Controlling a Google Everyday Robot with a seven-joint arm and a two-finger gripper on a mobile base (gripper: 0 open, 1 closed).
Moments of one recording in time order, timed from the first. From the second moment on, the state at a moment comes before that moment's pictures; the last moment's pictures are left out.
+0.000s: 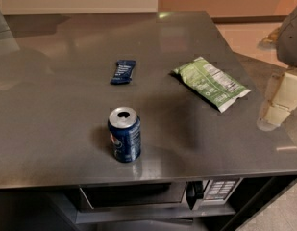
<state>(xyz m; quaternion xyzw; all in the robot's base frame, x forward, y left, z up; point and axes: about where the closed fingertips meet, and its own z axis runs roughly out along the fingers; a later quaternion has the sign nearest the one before) 0.438 -0.217 0.976 -0.60 0.78 -0.03 0.16</state>
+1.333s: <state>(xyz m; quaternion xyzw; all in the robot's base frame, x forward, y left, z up) 0.536 -0.141 0.967 -0.63 0.75 0.03 0.21</state>
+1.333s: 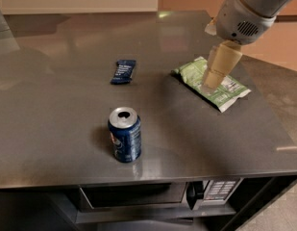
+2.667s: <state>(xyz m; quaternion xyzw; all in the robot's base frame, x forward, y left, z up) 0.665 -0.025 0.899 -0.62 0.74 0.10 0.23</state>
